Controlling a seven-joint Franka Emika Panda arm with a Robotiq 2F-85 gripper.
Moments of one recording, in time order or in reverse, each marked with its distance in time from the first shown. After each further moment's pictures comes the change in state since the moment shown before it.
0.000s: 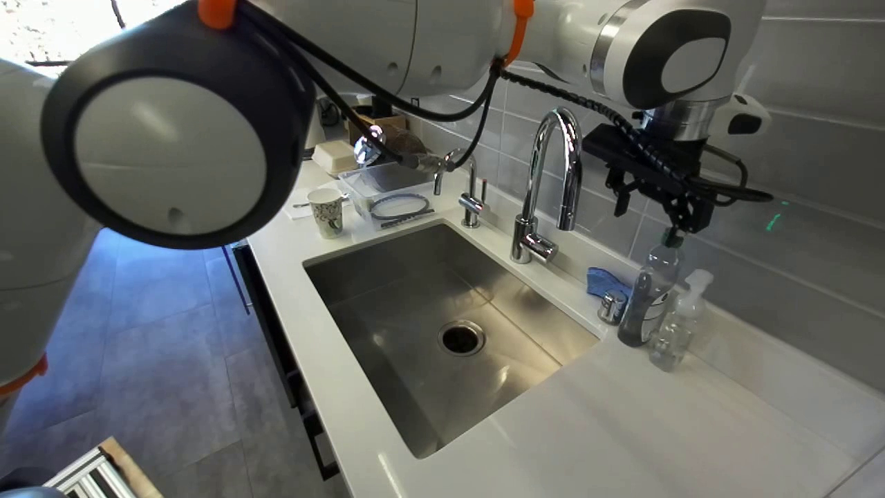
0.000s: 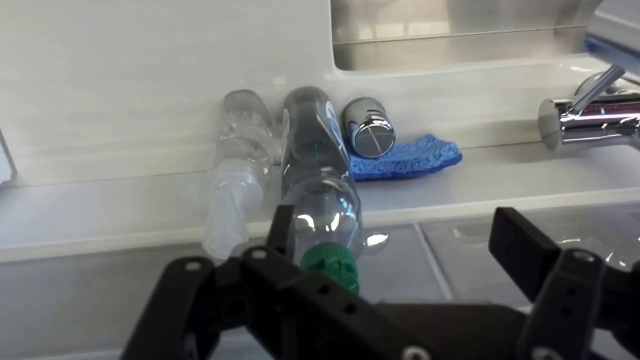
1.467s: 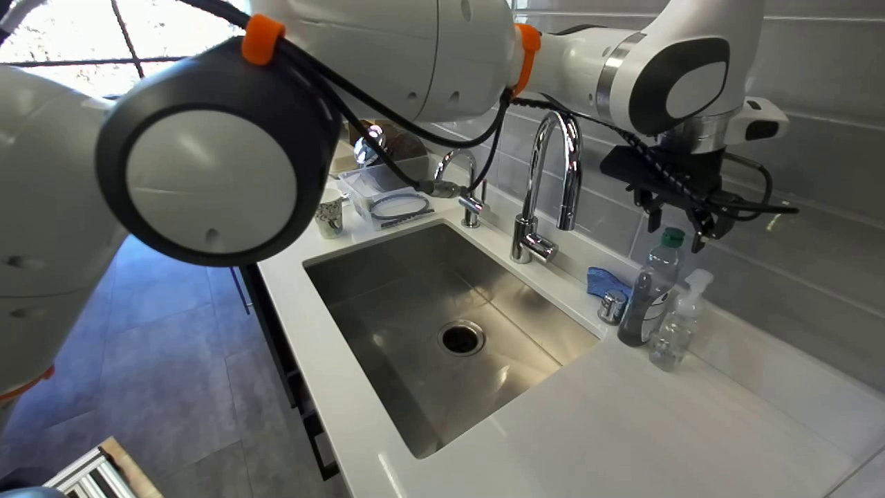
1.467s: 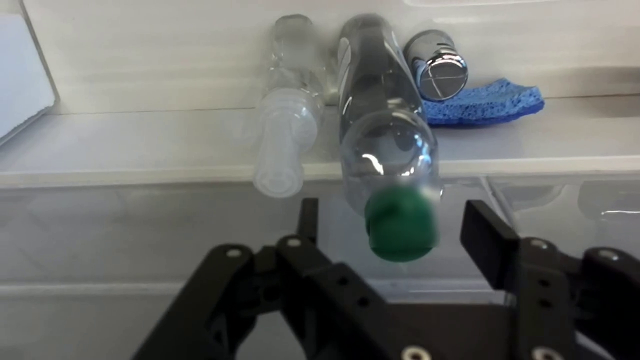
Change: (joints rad) arm 0.003 0.062 -0.024 0.030 -0.060 0.153 -0.016
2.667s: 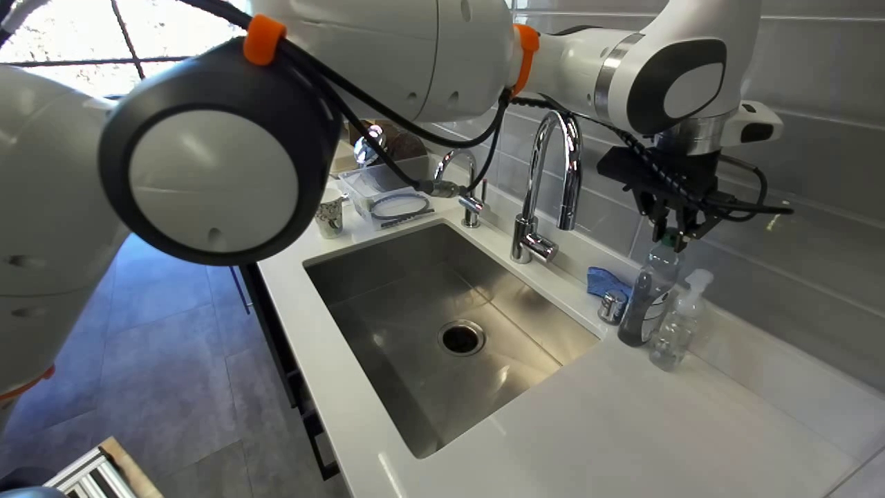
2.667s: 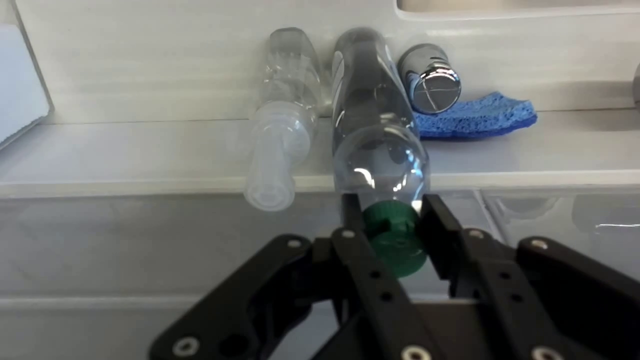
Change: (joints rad) arm 0.004 0.001 0.001 0.000 -0.001 -0.022 -0.003
